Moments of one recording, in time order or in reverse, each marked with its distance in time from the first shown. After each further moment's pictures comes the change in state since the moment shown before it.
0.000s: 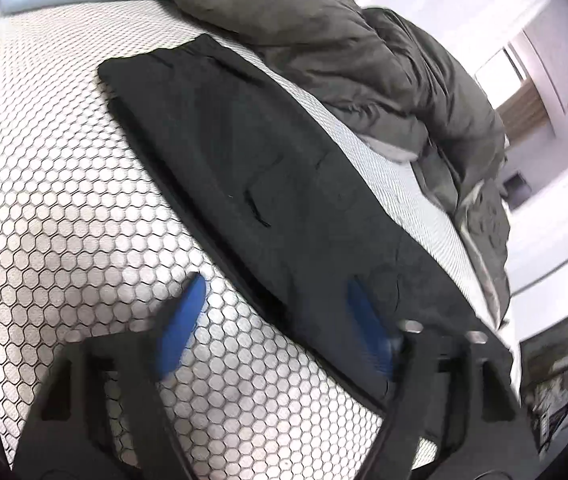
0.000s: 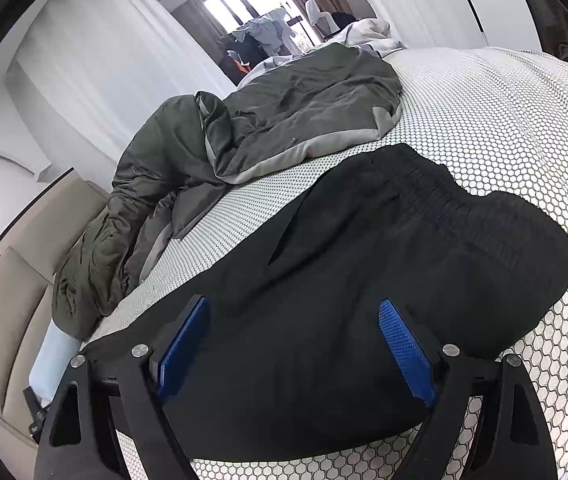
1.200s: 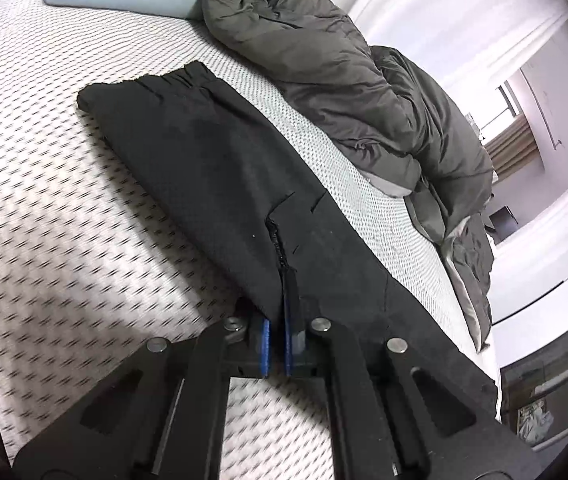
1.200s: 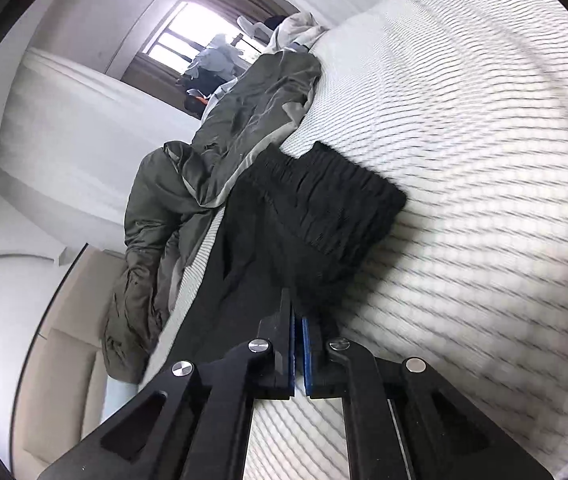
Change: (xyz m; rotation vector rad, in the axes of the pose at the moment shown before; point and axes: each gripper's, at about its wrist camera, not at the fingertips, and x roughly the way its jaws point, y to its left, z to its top) left arm -0.047 0.038 -0.007 -0.052 -0.103 -0.060; right arm -0.087 -0.101 -0.058 0.330 -0.019 0.091
